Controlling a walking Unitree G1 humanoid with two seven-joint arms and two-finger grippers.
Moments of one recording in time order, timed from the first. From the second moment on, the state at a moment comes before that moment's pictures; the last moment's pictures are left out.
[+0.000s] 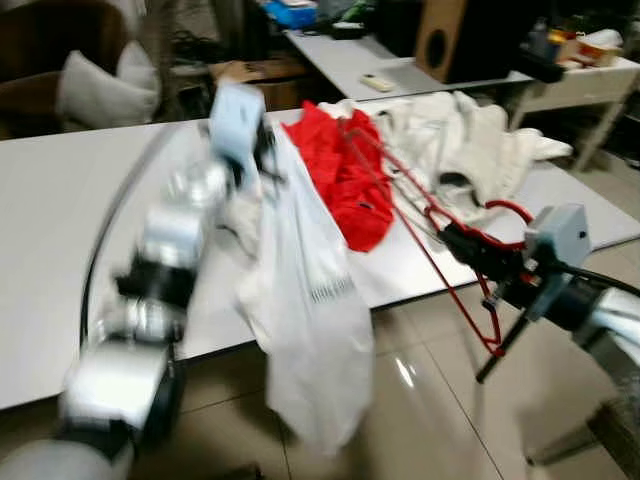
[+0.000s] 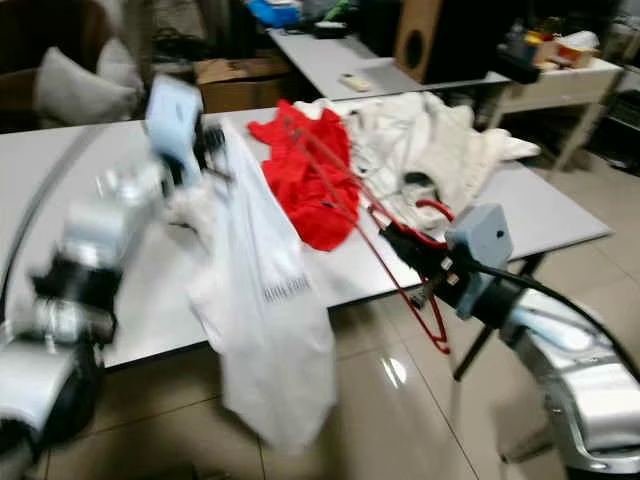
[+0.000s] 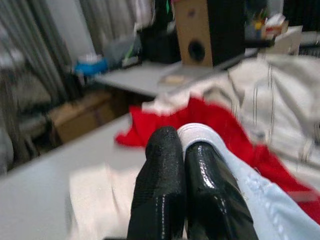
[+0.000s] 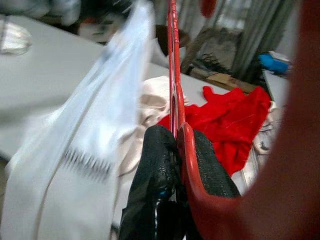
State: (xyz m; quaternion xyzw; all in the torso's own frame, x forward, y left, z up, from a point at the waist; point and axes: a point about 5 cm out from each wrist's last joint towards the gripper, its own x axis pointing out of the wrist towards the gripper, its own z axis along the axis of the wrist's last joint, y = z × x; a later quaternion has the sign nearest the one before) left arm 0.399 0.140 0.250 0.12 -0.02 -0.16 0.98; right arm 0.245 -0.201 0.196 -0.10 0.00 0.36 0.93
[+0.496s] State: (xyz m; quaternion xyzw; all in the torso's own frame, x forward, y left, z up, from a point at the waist) left arm 0.421 0.153 0.322 0.13 -0.09 -0.14 0.98; right arm 0.221 -0.206 0.203 -0.13 0.08 0.51 0.85
